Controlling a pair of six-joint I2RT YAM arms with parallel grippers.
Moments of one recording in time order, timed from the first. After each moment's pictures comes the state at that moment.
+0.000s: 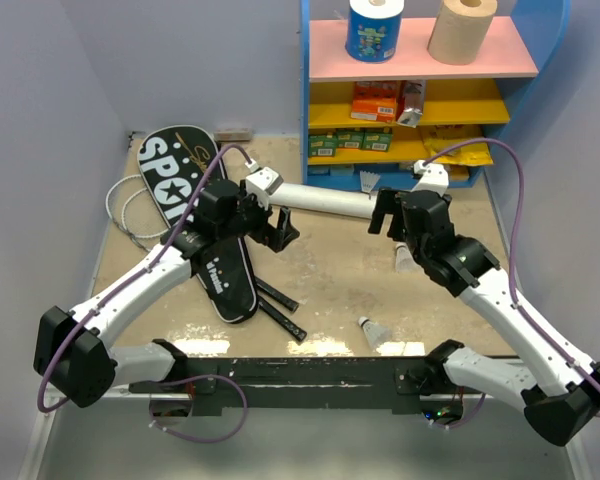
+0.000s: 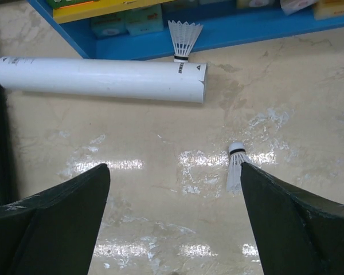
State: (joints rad) left arm -0.56 1.24 0.96 -0.16 0.29 -0.09; right arm 0.59 1.01 1.05 -0.57 0.50 0.45
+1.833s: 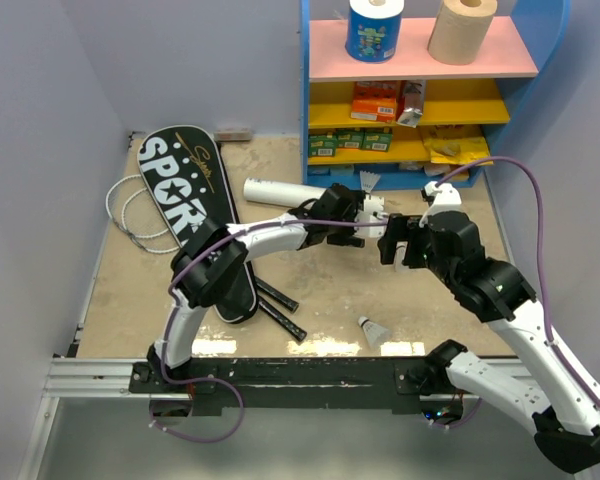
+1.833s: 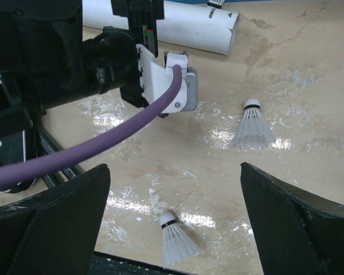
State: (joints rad) left arm -0.85 2.11 1.49 -0.01 -0.05 0.94; right arm 0.59 0.81 1.06 -0.81 0.30 0.41
